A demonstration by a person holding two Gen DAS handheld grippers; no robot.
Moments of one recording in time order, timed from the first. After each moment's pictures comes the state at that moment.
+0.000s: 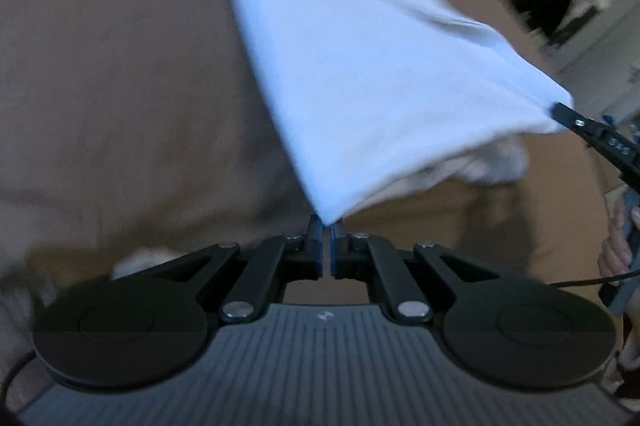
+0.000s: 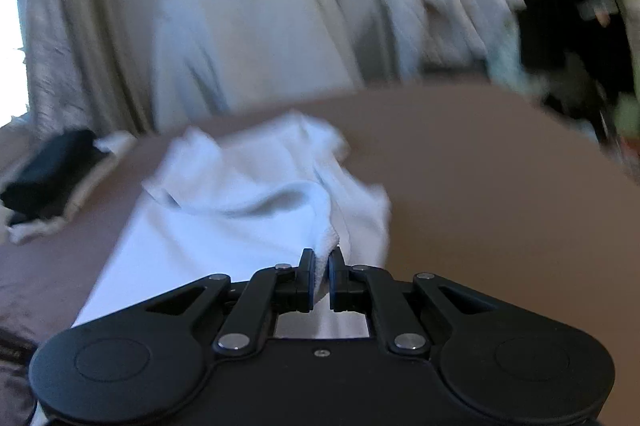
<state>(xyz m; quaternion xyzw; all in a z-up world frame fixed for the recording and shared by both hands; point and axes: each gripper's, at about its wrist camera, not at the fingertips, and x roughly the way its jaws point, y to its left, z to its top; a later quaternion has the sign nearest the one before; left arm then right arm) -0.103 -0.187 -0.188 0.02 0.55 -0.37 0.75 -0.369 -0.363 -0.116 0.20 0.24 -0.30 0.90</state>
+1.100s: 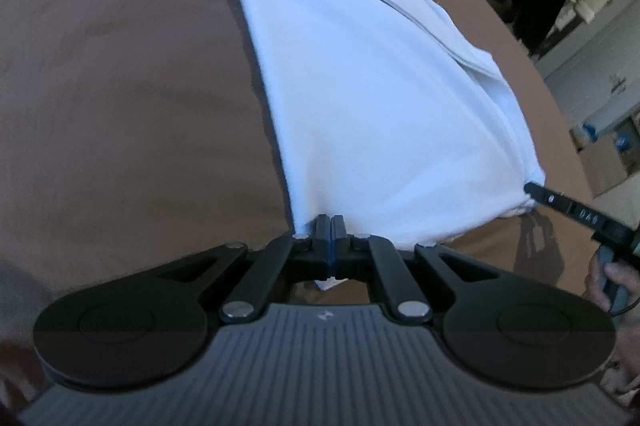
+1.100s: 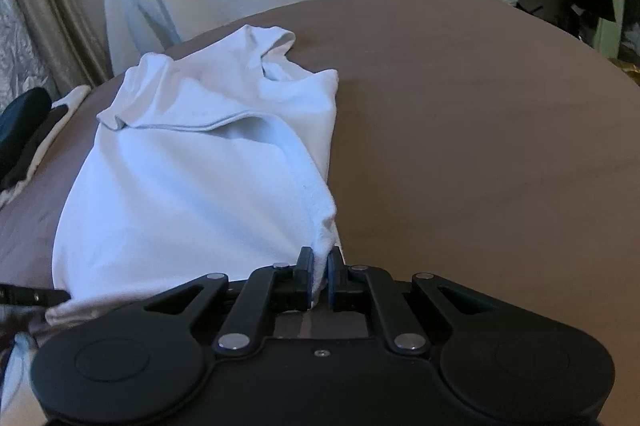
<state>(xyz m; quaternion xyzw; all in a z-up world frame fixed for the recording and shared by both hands) -0.071 -0.184 -0.212 -0.02 0.52 -0.42 0.74 -0.374 -0.380 -0.173 0.24 0.31 -0.31 0.87</state>
